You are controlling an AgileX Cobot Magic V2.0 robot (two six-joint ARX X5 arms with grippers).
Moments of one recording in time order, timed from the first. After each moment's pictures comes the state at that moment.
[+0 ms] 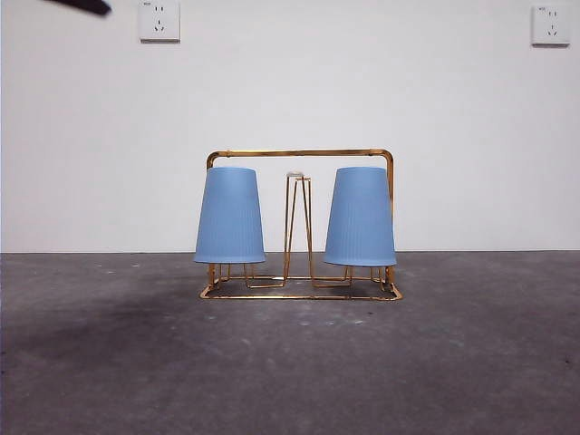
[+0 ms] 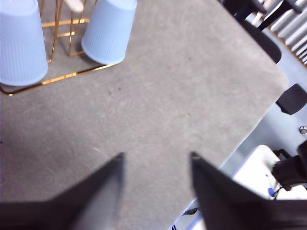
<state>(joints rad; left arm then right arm) -0.54 0.83 0.92 -0.67 0.37 -0.26 0.77 0.71 1.38 -1.35 0.15 0.02</state>
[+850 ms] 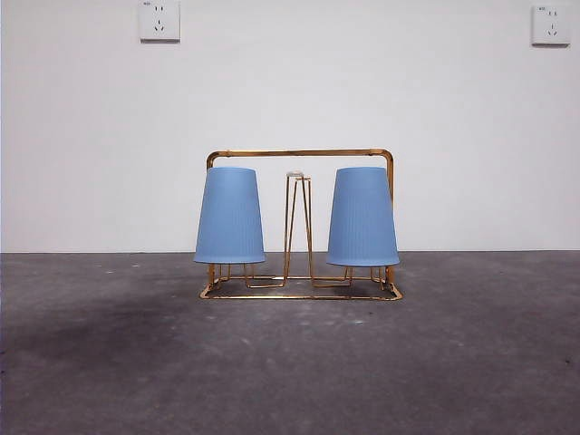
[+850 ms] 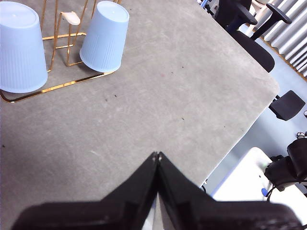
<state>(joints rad) -0.54 0.76 0.92 -0.70 0.37 -0.26 0.77 0.75 1.38 -1.35 0.15 0.12</state>
